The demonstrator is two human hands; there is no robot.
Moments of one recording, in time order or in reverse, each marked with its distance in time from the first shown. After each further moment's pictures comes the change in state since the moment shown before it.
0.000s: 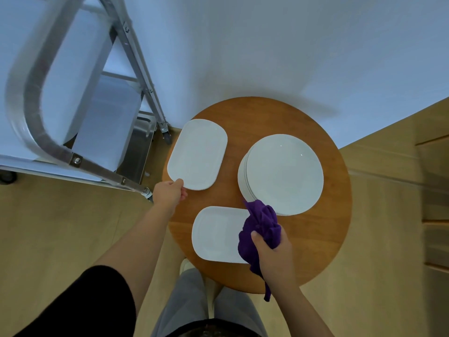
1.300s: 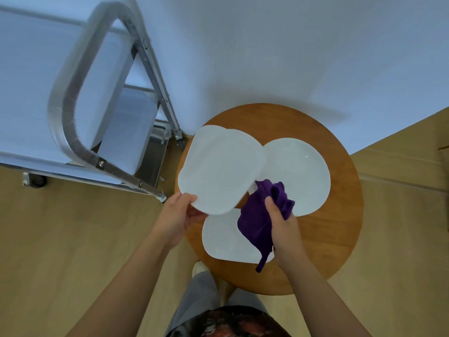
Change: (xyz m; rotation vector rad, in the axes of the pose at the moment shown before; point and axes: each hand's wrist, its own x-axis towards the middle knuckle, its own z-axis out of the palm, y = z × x) left_hand -0.107 0.010 -0.055 -0.392 -0.483 0.101; right_hand 0.019 -0.051 0.003 0.345 -0.135 0.115
